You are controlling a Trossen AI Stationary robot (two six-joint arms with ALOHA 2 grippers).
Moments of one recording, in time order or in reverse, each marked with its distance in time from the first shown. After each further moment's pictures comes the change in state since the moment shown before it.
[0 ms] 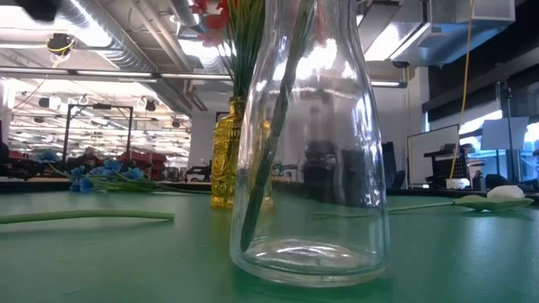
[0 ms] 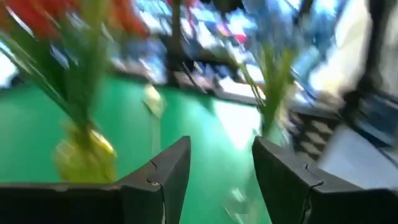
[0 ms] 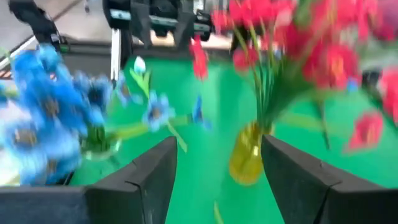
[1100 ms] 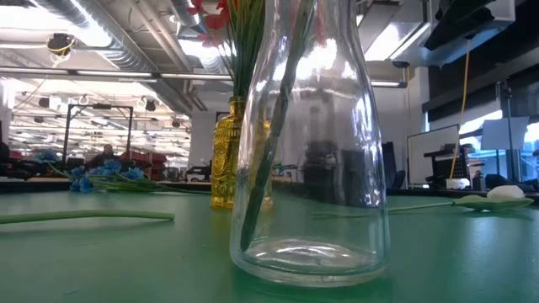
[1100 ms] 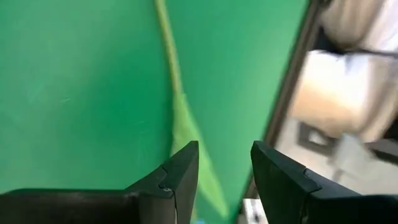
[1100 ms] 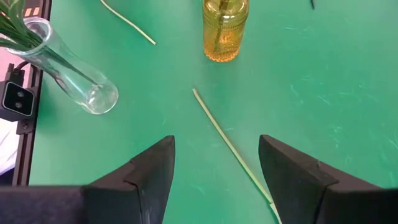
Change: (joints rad) left arm 0.011 0.024 0.241 -1.061 1.029 -0.903; right arm 0.000 -0.019 0.000 -0.480 -0.079 0.425
